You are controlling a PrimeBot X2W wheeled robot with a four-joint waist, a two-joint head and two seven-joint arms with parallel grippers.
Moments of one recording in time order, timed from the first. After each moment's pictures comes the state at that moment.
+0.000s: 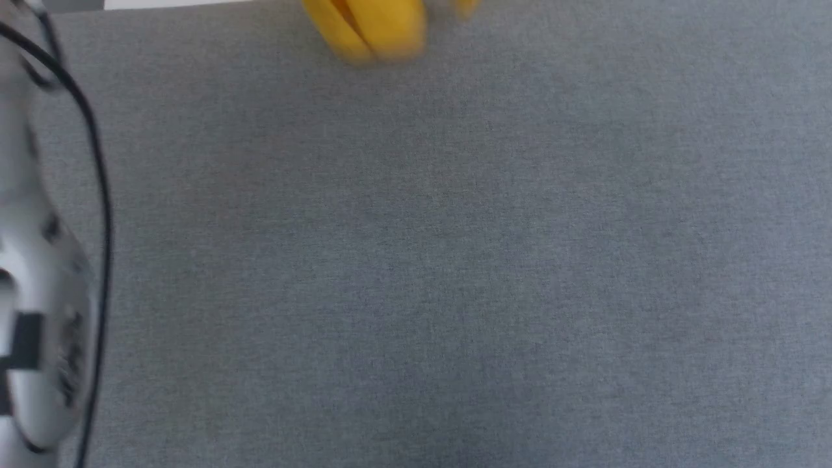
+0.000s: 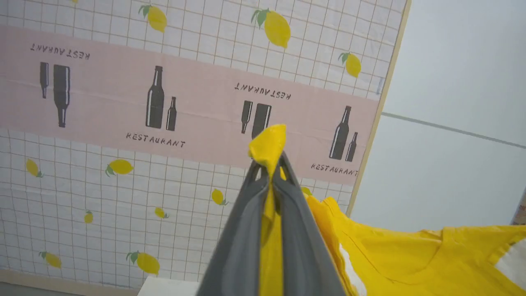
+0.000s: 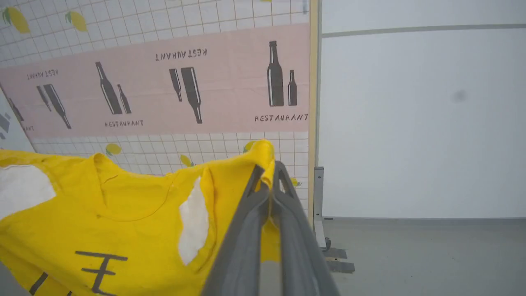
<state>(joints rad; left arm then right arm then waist) -1.45 0.25 -0.05 0.38 -0.42 0.09 0.22 -1.53 -0.14 -0.17 0.48 0.21 0.13 0.56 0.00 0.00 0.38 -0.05</state>
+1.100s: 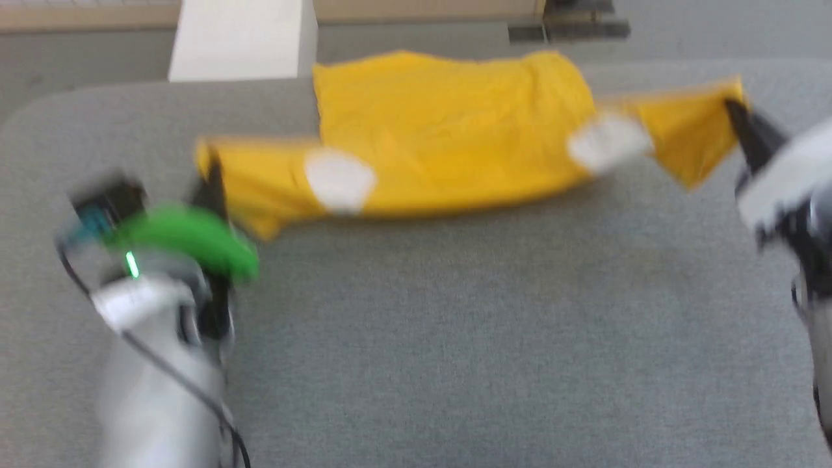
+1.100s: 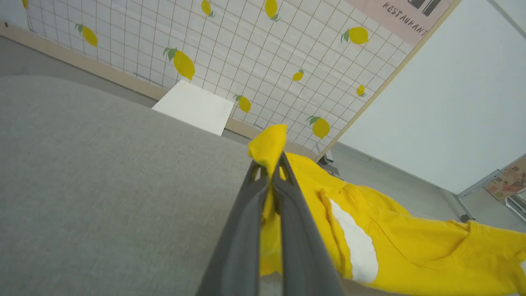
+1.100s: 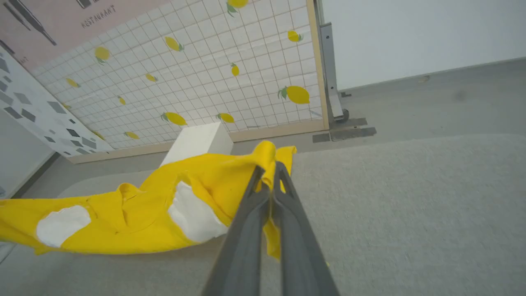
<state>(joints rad) -0.56 0.14 0.01 0.52 -0.60 -0.07 -0.04 -0.61 -0.33 0.00 0.38 0.63 0.13 0.30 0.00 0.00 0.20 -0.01</state>
